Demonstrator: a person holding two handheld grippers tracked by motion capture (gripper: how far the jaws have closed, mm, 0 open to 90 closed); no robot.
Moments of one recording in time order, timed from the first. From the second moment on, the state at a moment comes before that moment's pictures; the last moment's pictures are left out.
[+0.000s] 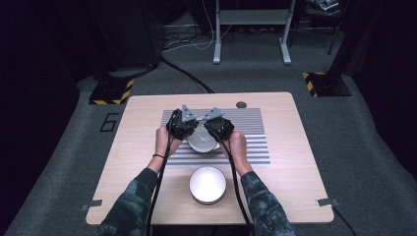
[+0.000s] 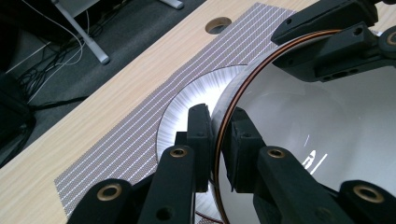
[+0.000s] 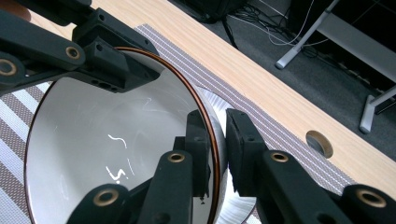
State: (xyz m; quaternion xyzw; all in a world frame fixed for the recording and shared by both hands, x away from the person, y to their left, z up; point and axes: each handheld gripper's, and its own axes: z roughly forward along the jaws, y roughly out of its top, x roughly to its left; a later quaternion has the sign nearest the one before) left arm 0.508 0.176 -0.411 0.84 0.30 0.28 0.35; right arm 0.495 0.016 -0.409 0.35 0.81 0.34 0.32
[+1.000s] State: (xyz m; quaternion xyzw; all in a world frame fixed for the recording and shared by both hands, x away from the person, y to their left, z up) left arm 0.530 0.164 -0.436 0.84 0.31 0.28 0.33; right arm 0.520 0.012 -0.437 0.37 0.81 0.32 0.31
